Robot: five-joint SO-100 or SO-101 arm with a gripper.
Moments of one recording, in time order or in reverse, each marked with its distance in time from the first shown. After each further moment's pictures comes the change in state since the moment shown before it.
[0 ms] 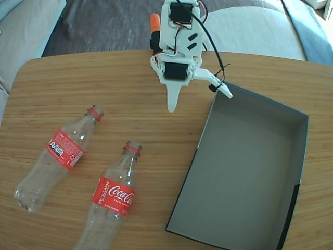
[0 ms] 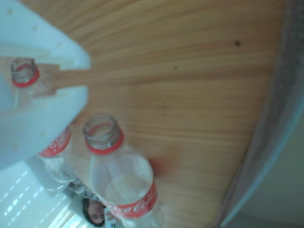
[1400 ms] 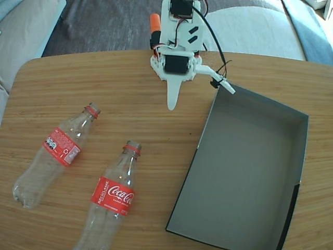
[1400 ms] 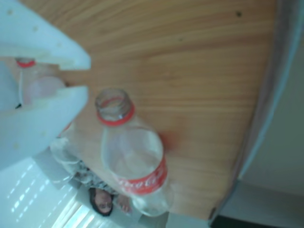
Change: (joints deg) arm 0.4 -2.9 -6.5 -0.4 0.0
